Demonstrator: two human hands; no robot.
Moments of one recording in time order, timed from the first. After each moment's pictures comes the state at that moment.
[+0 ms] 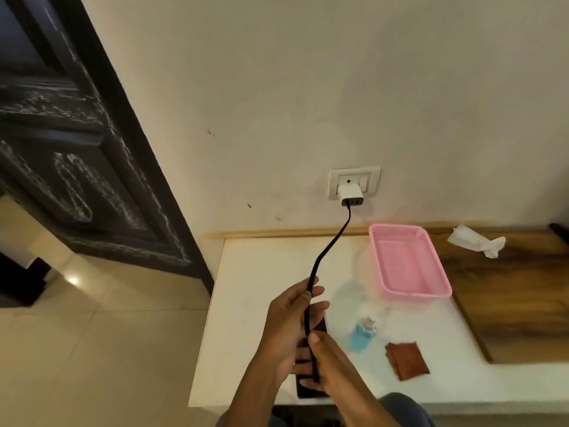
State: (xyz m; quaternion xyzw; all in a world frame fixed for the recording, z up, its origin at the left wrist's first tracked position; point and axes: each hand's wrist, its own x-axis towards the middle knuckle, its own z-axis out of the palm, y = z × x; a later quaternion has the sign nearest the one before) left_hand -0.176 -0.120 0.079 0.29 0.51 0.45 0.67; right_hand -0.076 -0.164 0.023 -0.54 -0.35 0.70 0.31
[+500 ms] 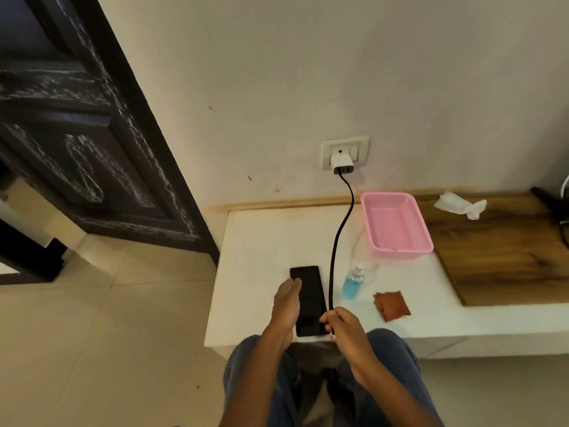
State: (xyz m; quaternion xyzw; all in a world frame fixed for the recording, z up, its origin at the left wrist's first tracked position) left_hand -0.167 -0.159 0.016 0.34 0.66 0.31 0.60; right_hand -0.053 -0.207 0.001 -0.68 -0.35 0.56 0.33
